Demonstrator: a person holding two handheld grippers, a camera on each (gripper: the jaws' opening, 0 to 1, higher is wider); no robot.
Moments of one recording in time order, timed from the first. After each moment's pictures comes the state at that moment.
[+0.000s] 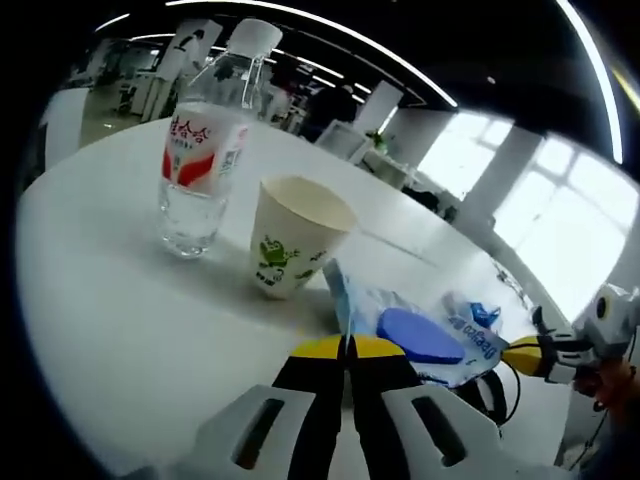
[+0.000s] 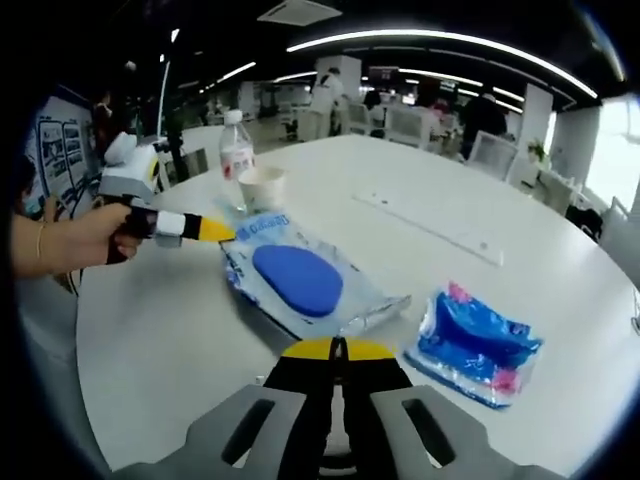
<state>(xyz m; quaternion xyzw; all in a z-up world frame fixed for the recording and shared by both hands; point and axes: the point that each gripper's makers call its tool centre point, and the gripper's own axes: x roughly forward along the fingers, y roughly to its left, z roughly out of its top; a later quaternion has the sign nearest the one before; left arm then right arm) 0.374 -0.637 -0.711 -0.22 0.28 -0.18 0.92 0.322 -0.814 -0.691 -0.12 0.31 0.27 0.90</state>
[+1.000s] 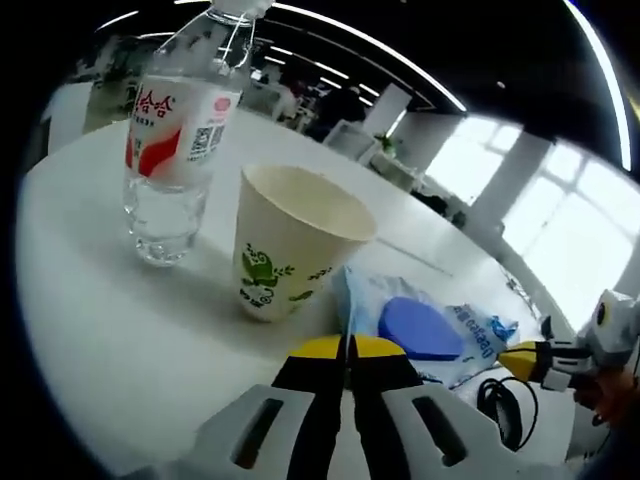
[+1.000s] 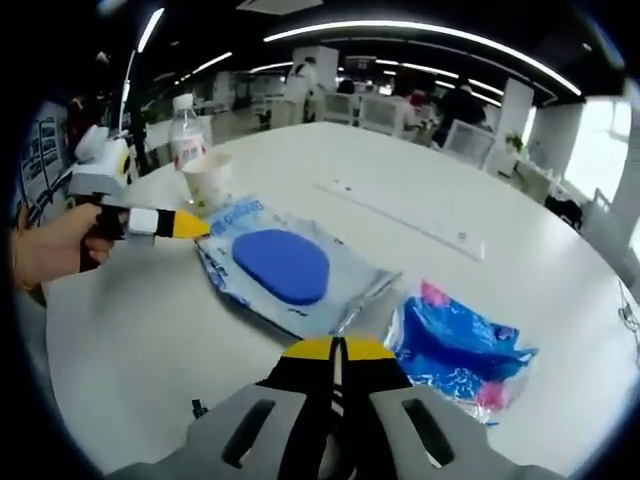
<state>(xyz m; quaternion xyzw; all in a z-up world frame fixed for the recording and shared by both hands) 0.400 -0.650 -0.730 -0.23 0.29 -0.16 0.92 0.360 -0.835 -0.713 -0.12 0.33 0.21 0.91</state>
